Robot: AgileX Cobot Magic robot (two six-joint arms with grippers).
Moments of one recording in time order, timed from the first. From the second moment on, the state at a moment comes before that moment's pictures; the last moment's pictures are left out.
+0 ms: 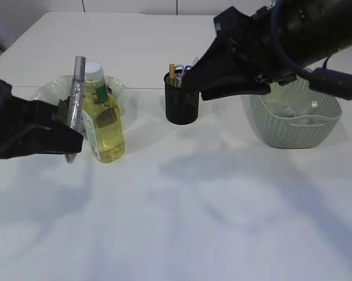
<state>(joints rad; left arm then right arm) -0.43 1.22 -0.82 -0.58 0.59 0.13 0.33 1.49 -1.23 0.92 0.96 -0.50</state>
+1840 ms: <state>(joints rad) -0.43 1.22 -0.83 -1.00 0.63 0.57 0.51 1.65 -1.23 1.58 0.70 -1.04</state>
